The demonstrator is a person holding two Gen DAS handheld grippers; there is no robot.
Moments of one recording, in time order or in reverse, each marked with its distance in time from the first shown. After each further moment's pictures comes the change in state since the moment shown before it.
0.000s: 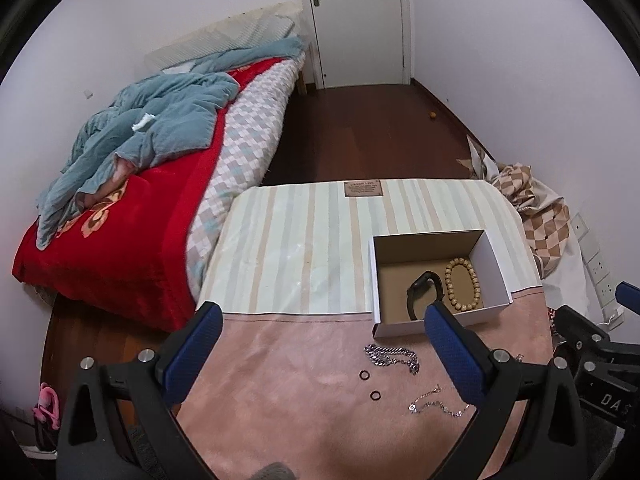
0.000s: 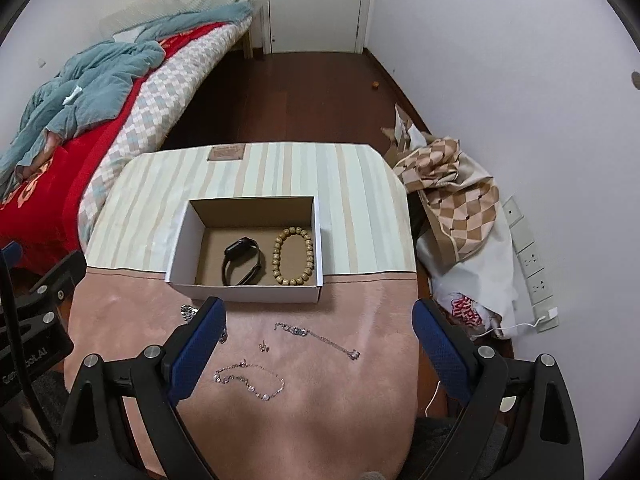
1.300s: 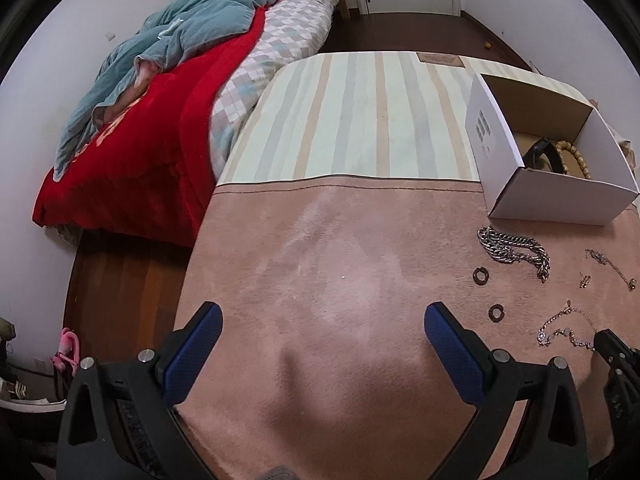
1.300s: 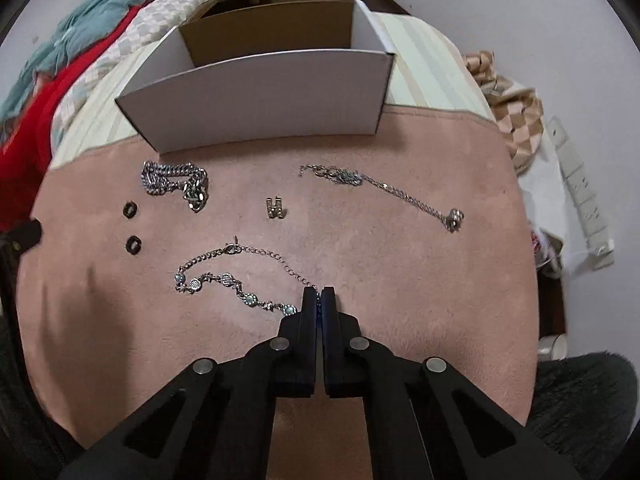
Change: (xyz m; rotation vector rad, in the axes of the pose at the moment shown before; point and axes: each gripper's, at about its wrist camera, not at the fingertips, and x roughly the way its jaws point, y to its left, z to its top) left arm 0.112 0.039 -0.110 -0.039 0.258 0.151; right arm 0.146 0.036 -0.146 0.041 0.195 0.074
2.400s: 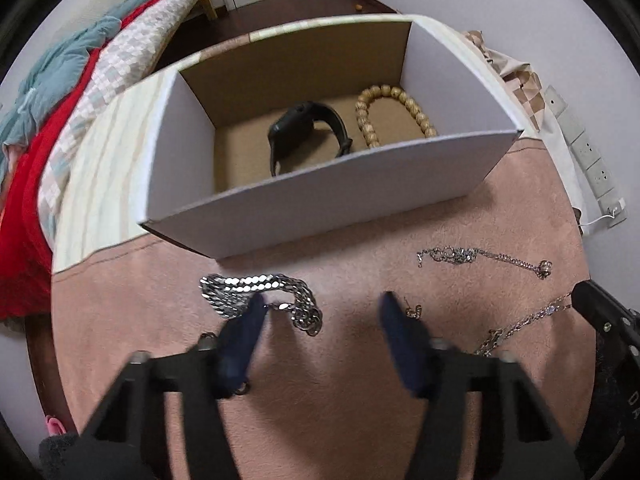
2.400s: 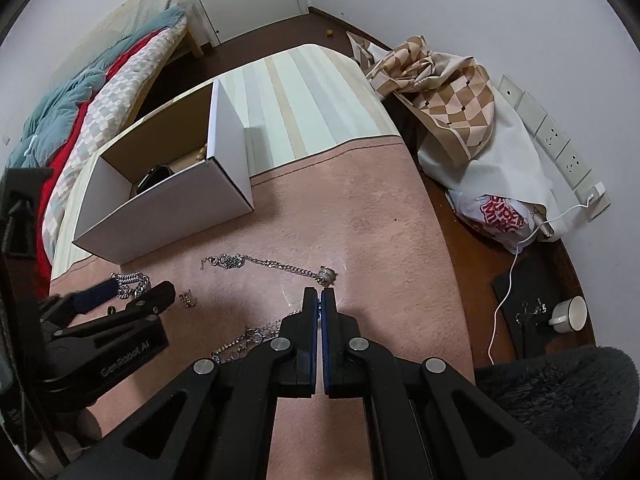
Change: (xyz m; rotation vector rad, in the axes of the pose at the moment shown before) left arm 0.016 -0.169 0.028 0.294 0.066 -0.279; right arm -0.027 -0.100 0.028 0.262 -0.101 0.038
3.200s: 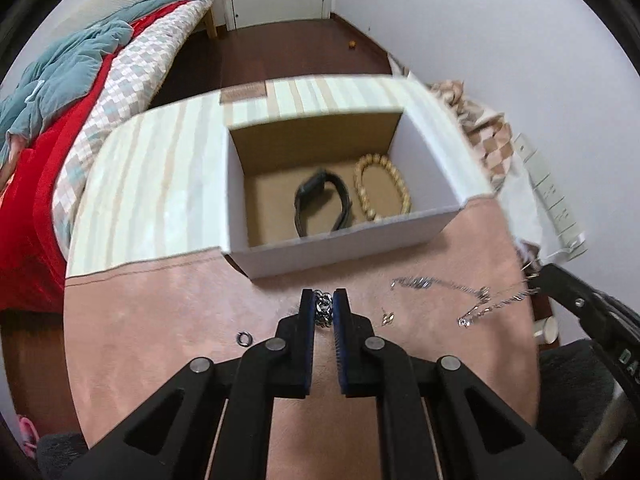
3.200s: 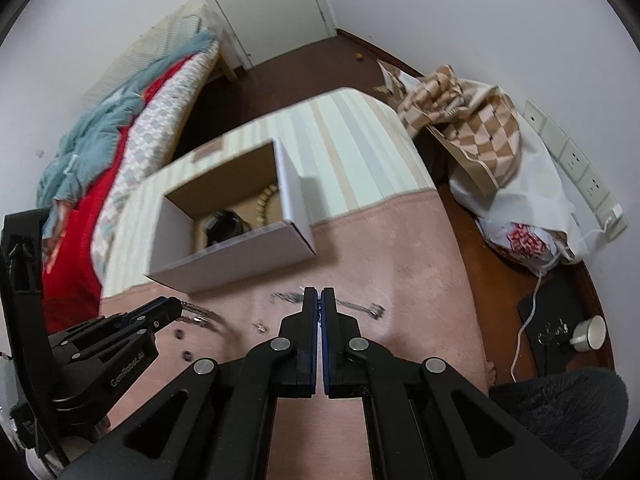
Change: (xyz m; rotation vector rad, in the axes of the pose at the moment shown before) left arm -0.084 0.041 -0.002 -0.065 -0.135 -0.127; right arm -0.061 0.023 0.027 -0.011 -0.085 0.149
